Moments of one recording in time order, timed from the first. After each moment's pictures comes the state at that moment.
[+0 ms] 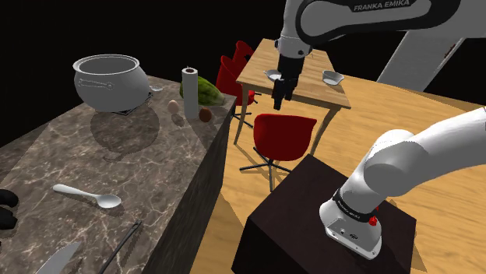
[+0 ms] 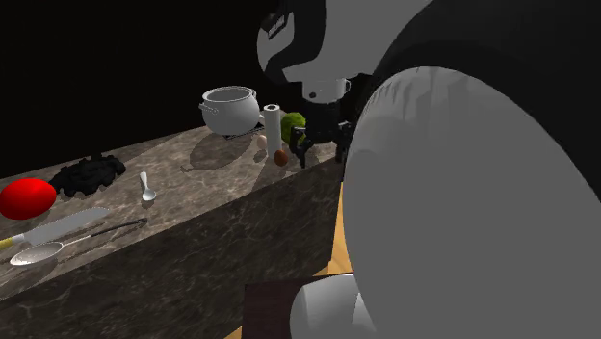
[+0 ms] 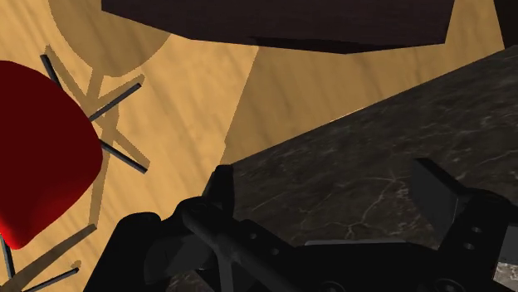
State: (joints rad) arm 0.00 -0.55 0.05 -2.42 0.03 1.76 -0.10
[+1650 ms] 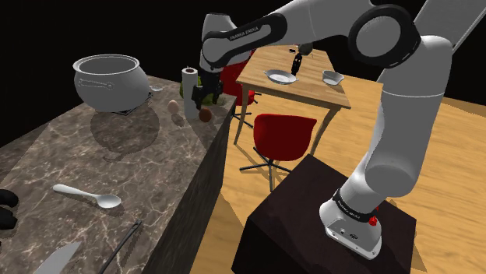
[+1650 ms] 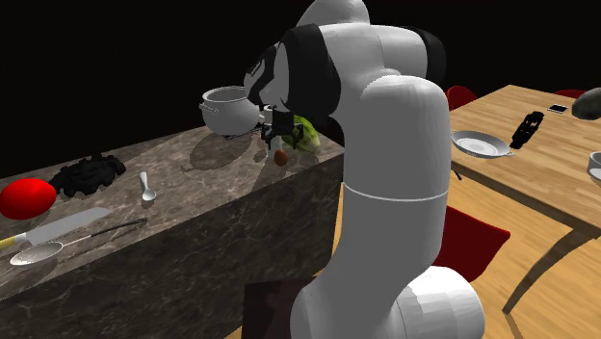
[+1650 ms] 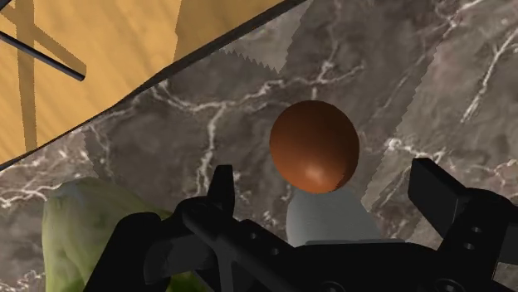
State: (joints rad) arm 0.04 0.35 0.12 -1.76 0.04 2.15 0.06
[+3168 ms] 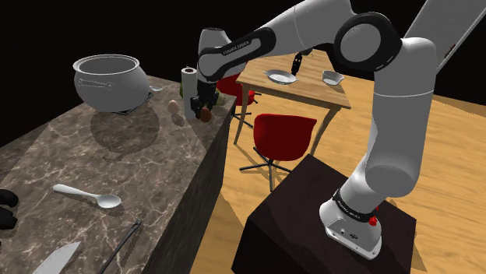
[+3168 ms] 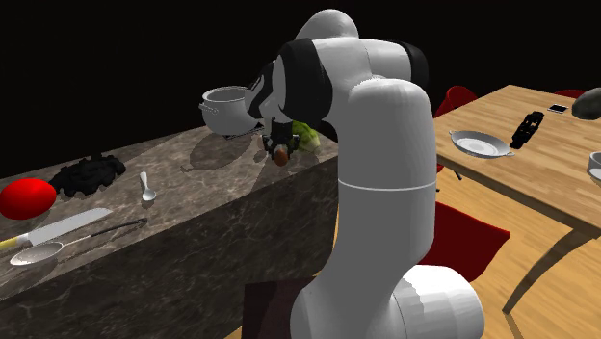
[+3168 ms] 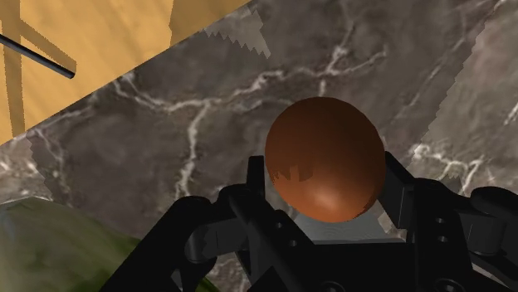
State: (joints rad) arm 0.05 0.44 0.12 -1.75 0.03 2.24 0.07
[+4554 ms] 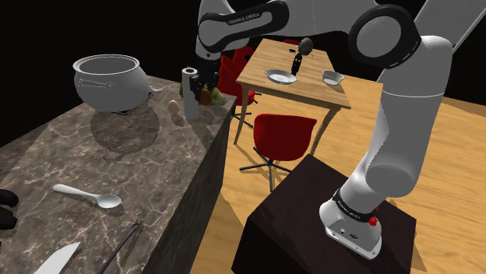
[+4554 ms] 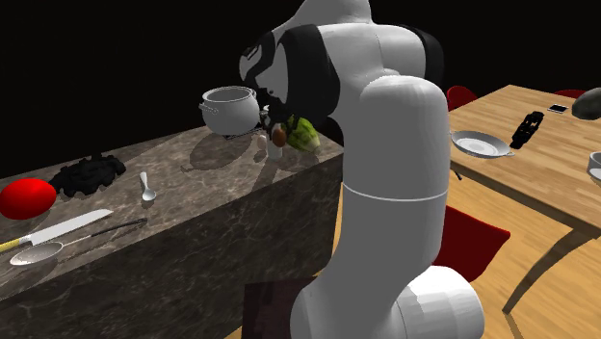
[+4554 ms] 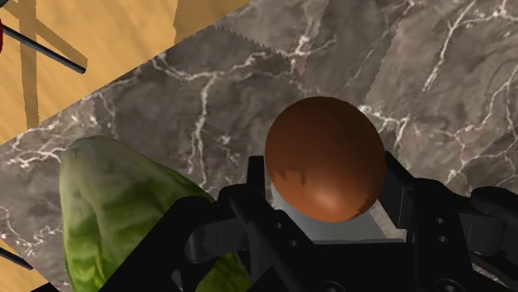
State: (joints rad) arm 0.05 0.35 0.12 -1.65 0.04 2.05 0.08
